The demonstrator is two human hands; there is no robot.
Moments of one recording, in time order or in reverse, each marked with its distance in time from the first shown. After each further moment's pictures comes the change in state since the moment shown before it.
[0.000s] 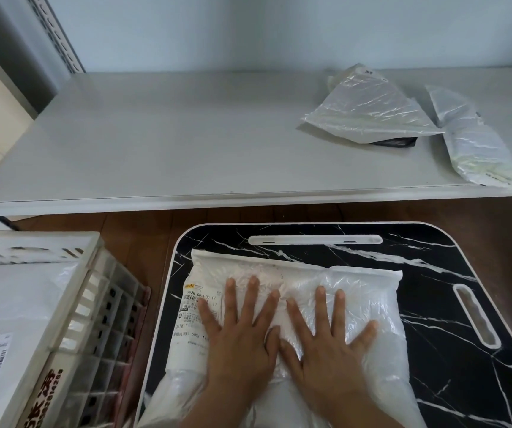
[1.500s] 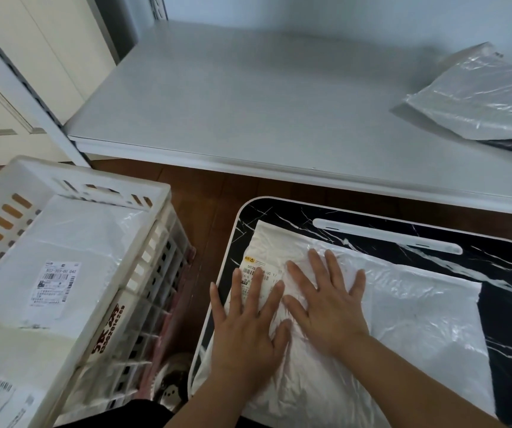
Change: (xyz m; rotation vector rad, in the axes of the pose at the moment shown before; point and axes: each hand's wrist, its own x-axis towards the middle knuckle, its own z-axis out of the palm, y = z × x) left_hand -0.042 -0.064 0.017 -0.060 0.058 -0.171; right_hand 0.061 -0.067 -0.007 -0.028 -0.070 -0.324
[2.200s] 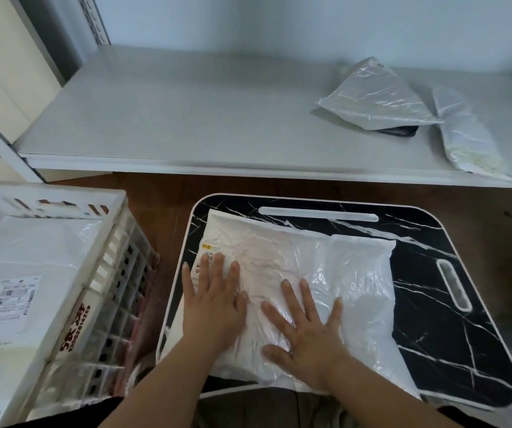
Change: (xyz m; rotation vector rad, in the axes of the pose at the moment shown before) left_hand -0.003 0.019 -0.024 0.123 -0.007 0.029; right_hand -0.115 0.020 0.017 -0.114 -0.007 -0.011
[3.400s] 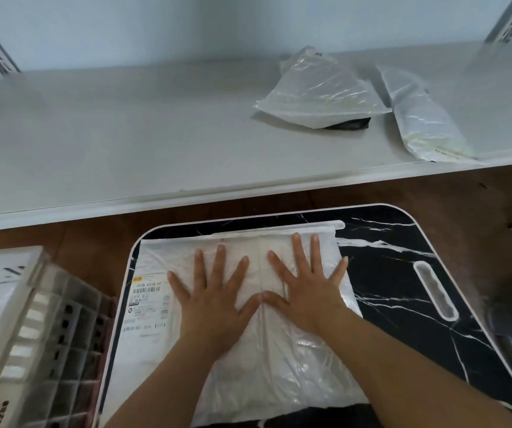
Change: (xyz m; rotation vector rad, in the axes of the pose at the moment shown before) left_hand 0.091 0.068 -0.003 0.018 -0.042 0.154; right_hand 0.090 0.104 -0.030 0.124 -0.127 0.254
